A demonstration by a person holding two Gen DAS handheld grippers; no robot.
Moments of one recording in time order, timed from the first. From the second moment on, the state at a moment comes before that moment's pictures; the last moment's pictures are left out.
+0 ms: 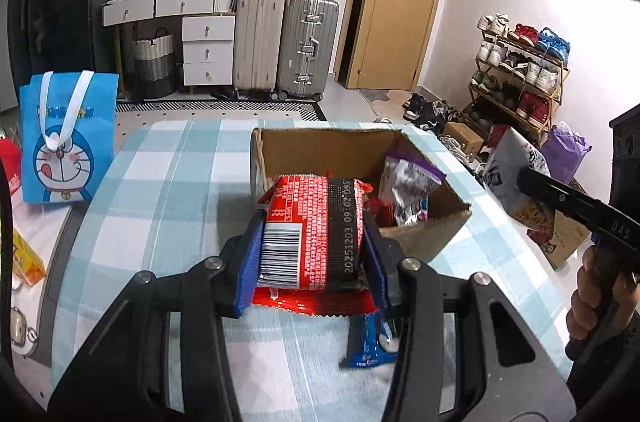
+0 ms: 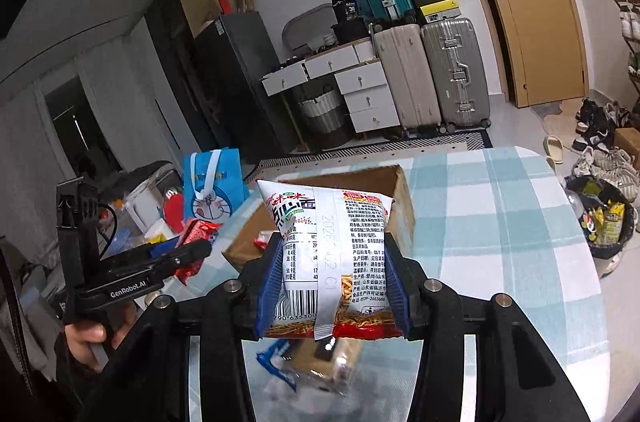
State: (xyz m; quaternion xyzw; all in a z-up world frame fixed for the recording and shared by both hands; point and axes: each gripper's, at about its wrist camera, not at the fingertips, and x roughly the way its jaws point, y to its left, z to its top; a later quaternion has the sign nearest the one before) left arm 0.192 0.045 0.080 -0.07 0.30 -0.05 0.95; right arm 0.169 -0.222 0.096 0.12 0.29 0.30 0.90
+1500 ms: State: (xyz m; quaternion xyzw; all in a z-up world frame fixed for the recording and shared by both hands) left arm 0.311 0.025 0.066 -0.06 0.32 -0.03 0.95; right arm 0.300 -0.150 0.078 0.20 0.35 0.33 0.86
